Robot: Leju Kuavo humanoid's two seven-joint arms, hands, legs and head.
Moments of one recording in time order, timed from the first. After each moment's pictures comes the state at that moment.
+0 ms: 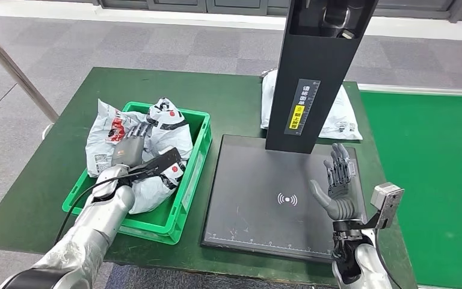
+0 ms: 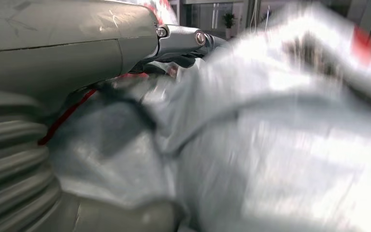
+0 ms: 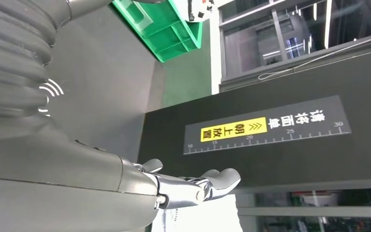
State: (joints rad) left arm -0.62 -0.08 -0.02 -0.67 -1.17 0.39 -0.07; right arm -0.08 0.03 0.04 -1.38 -0.24 0.15 -0.33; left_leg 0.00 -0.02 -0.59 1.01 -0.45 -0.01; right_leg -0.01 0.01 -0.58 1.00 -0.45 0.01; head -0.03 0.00
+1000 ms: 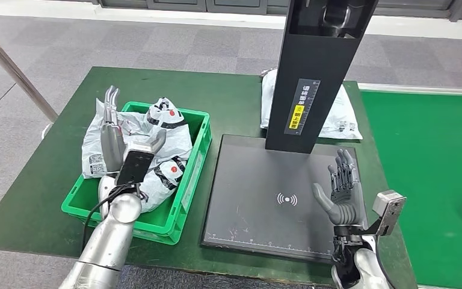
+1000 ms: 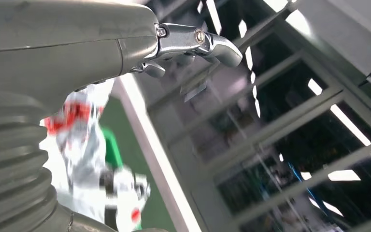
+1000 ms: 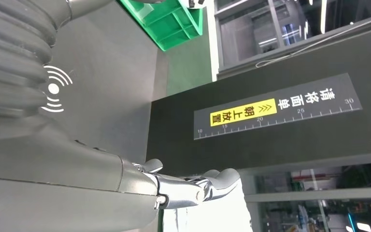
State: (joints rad) left arm -0.37 -0.17 -0.17 -1.27 -0.53 0.60 -0.38; right arm -0.07 0.03 0.04 -1.34 -0.25 0.11 -0.40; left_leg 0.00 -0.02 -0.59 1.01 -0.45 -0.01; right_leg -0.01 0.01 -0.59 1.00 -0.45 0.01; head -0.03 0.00
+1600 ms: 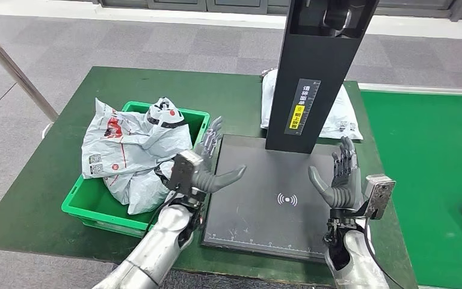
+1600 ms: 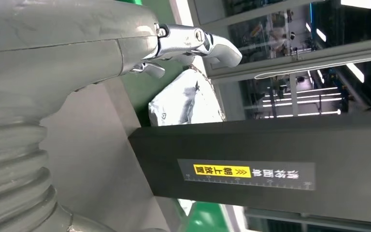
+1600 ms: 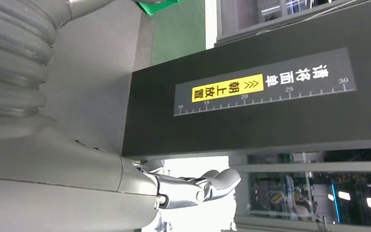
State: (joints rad) left arm -0.46 -0.30 -0.47 -0.97 -0.01 0.25 -0.46; right arm -0.19 0.03 0.10 -1.23 -0.20 -0.06 -0.45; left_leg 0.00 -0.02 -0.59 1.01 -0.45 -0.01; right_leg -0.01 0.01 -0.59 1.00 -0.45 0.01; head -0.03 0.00
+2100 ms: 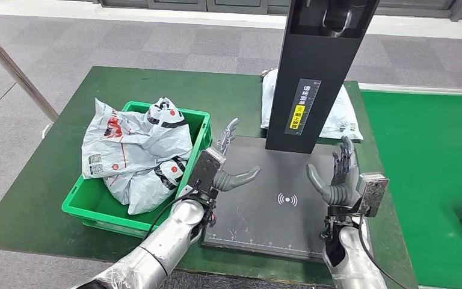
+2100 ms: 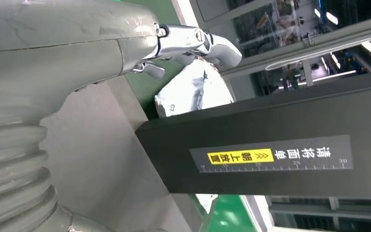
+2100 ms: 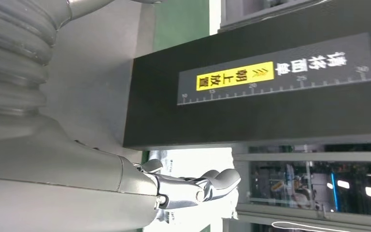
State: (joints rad) left arm -0.55 -0.34 -0.51 -0.77 -0.04 0.31 -0.50; right arm -0.24 0.04 0.12 -1.14 -0.16 -0.13 -0.50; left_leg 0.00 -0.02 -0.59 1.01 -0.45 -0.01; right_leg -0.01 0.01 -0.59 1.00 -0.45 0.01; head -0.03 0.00
